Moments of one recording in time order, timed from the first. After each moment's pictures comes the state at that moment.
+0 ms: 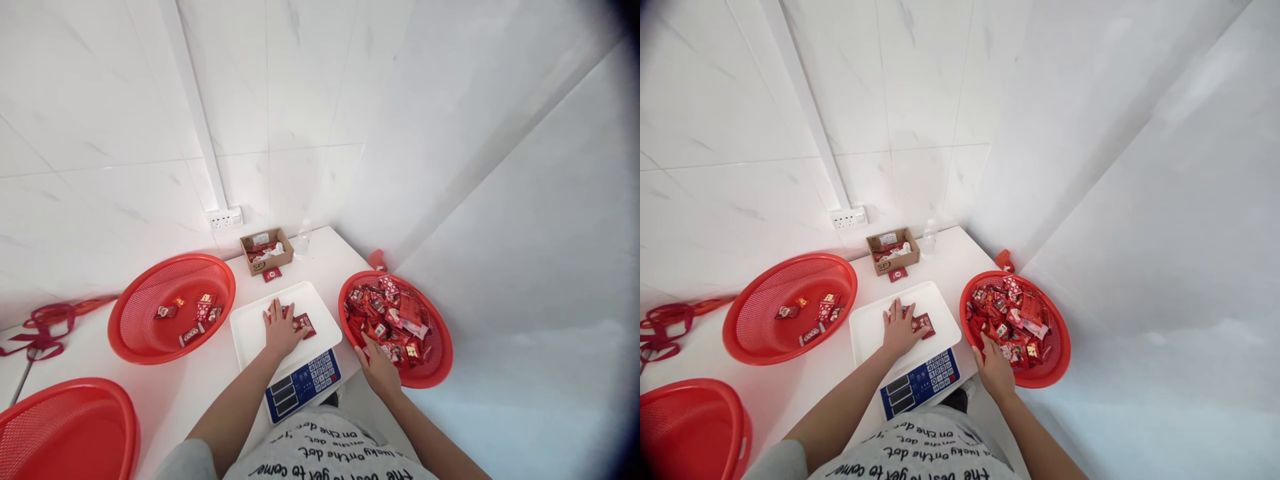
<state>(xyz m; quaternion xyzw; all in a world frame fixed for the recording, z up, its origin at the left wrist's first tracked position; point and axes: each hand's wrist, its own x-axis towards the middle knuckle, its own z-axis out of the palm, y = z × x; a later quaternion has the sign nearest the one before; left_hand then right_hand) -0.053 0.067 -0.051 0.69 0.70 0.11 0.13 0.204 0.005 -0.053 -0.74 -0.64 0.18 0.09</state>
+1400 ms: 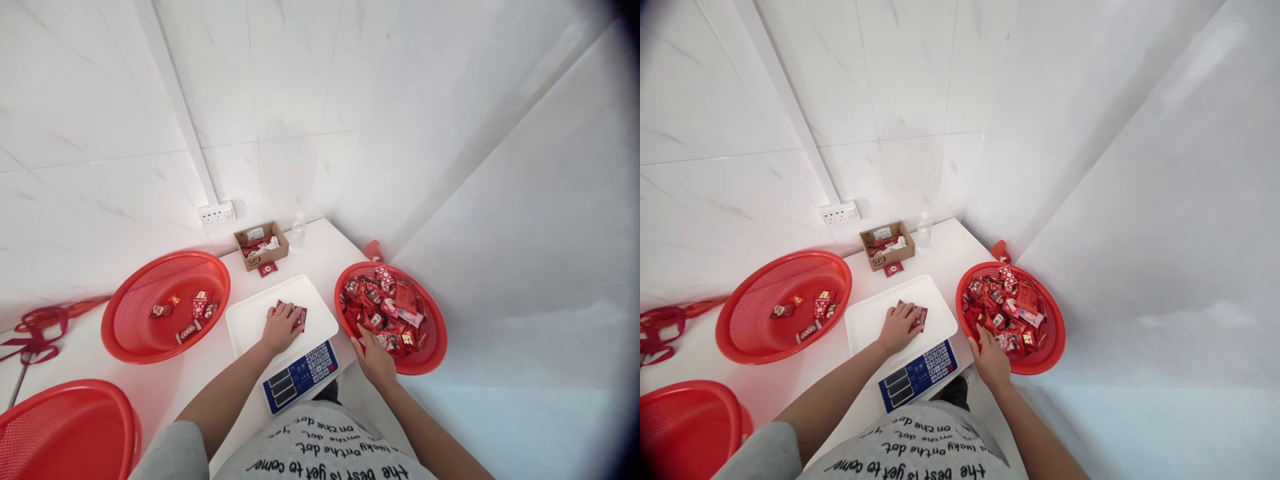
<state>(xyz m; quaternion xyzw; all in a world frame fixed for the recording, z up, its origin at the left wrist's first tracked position) -0.060 0.060 -0.034 0.83 0.54 0.13 0.09 0.199 0.002 -0.049 -0.75 -0.64 0.15 0.08</state>
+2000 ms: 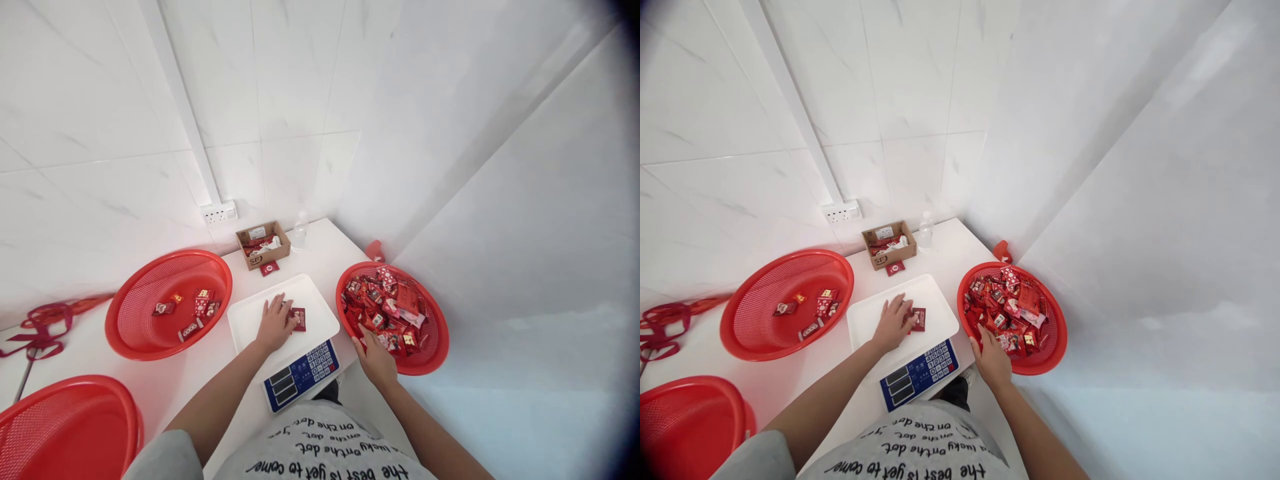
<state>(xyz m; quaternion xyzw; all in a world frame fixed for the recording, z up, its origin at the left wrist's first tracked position) -0.077 0.063 -0.035 0.78 0.60 0.16 0.10 0.197 0.002 -0.046 -0.75 -0.64 0.15 0.07</state>
